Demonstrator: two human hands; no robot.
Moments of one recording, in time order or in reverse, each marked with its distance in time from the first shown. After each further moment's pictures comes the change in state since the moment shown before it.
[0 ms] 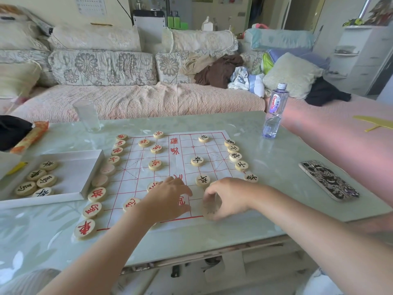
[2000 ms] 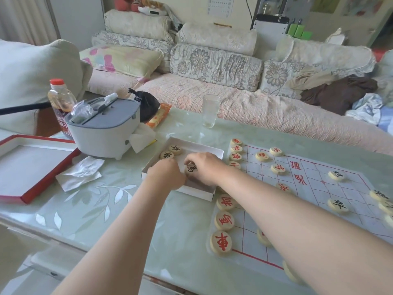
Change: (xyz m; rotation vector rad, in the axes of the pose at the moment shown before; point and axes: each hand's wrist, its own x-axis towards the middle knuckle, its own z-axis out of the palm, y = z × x) left_hand -0.127 -0.283 -0.075 -0.111 0.057 -0.943; right_hand 0.326 -0.285 0.032 -0.071 0.172 -0.306
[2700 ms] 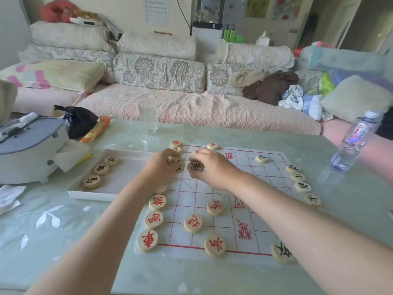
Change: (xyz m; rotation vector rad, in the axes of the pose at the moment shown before) left_hand -0.040 0.152 0.004 -0.523 0.078 0.302; right_hand -0.154 0.113 -0.076 0.103 0.215 0.112
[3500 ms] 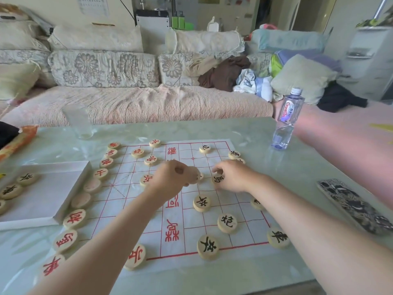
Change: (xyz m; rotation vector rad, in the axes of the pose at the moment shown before) left_hand -0.011 0.124 0.168 -0.179 -0.237 0.025; right_hand -0.134 0.184 -0.066 -0.081 -0.118 0.445
